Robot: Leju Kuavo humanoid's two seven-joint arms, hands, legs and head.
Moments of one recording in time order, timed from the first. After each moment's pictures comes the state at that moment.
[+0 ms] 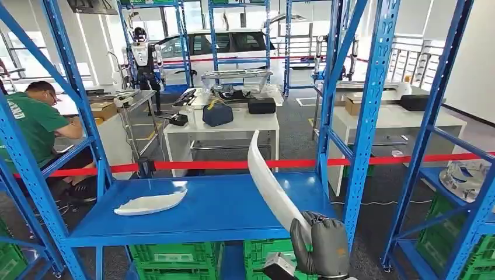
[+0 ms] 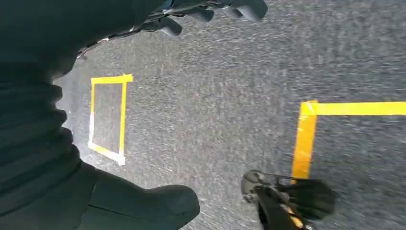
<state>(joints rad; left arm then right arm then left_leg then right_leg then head) -0.12 -0.09 0.83 -0.19 -0.98 0.11 0.04 -0.40 -0.14 0.56 -1.37 1.00 -0.40 -0.08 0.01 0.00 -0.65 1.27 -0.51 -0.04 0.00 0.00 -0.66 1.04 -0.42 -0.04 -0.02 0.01</state>
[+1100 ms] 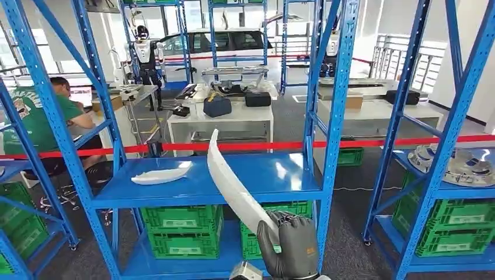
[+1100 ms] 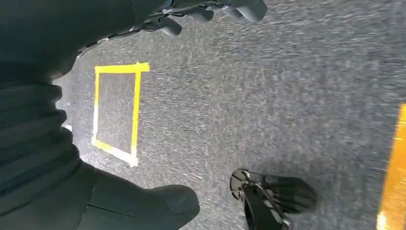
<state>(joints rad) -0.10 -0.05 0.84 -0.19 -0.92 0.09 -0.02 -0.49 -0.07 0.71 -1.37 1.03 -0.38 -0.06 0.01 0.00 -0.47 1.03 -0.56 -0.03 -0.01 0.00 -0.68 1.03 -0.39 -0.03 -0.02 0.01</state>
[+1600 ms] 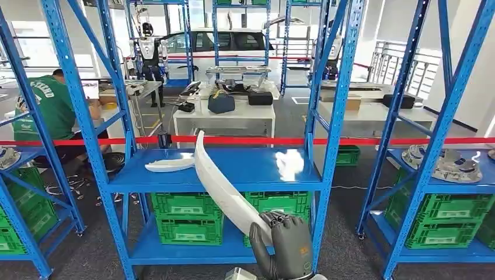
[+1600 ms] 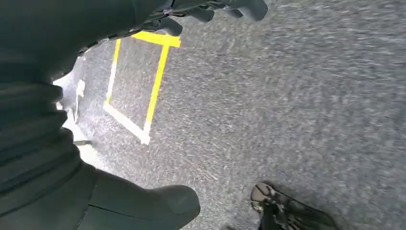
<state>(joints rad) -0.06 -0.04 0.96 -0.18 -0.80 0.16 0.00 -0.51 -0.08 0.75 -1.36 1.01 -0.38 -0.08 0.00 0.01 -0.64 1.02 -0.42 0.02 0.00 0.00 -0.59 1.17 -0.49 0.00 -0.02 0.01</state>
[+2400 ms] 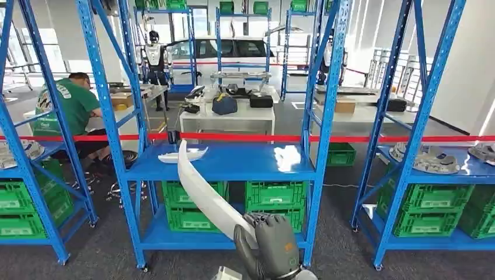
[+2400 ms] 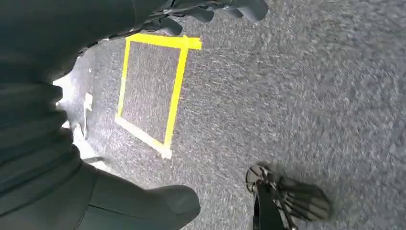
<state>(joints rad) -0.07 -0.08 0.96 -0.18 -0.88 0.16 0.00 -0.56 -0.06 0.80 -1.35 0.95 -0.25 -0.05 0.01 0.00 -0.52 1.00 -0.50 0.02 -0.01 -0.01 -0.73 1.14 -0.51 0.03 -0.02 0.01</state>
